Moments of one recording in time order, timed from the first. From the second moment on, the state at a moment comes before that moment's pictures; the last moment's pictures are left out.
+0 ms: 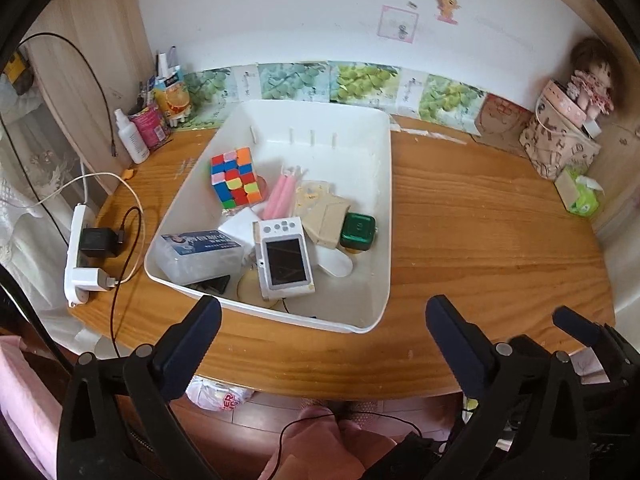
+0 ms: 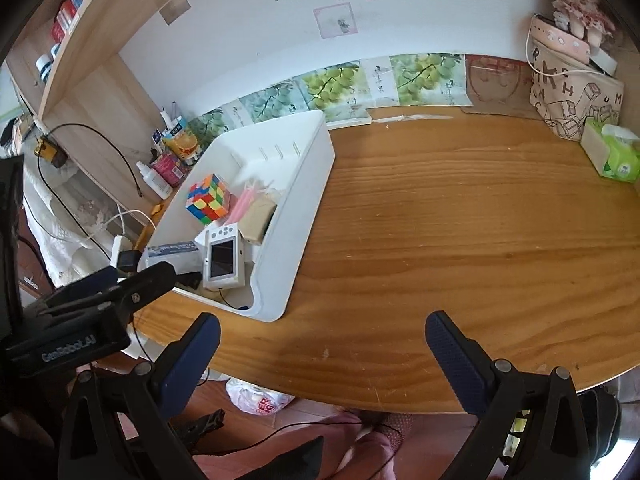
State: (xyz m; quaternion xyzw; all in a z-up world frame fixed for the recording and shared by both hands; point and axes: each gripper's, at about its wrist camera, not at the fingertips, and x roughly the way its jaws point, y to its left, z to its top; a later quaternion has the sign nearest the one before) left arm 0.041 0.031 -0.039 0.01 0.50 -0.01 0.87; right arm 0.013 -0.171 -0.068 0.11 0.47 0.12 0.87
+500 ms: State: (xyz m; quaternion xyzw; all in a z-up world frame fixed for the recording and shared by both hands) left arm 0.048 0.042 -0.011 0.02 0.46 0.00 0.89; right arm 0.021 -0.152 -0.036 0.08 0.46 0.08 0.88
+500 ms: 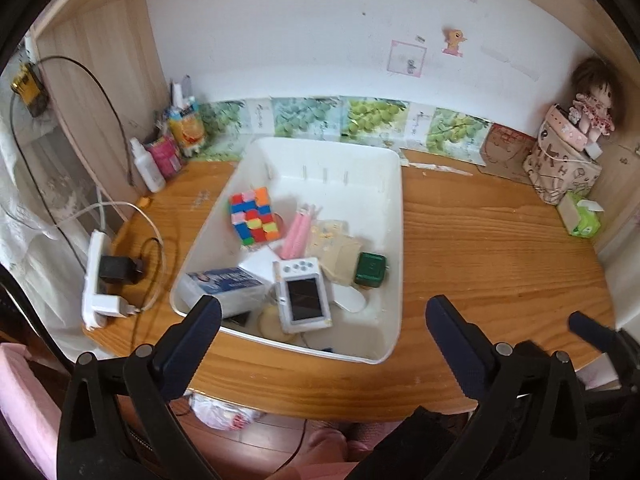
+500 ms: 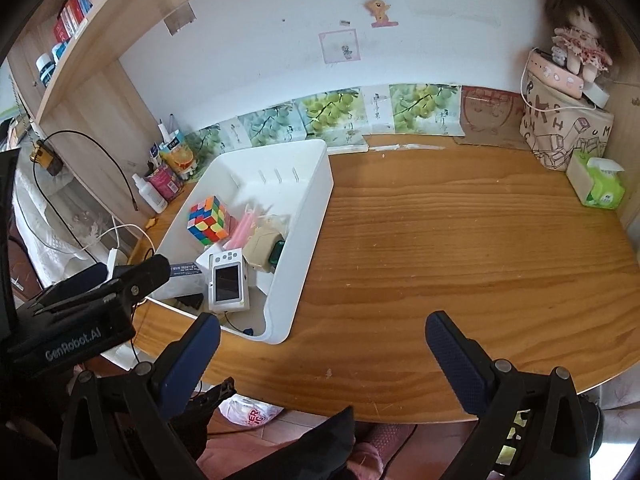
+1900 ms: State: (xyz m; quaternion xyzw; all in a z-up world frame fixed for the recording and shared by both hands) left arm 0.062 0.055 -0.010 0.03 0.44 -0.02 0.90; right arm 0.045 -0.133 -0.054 0.06 0.51 0.05 0.85
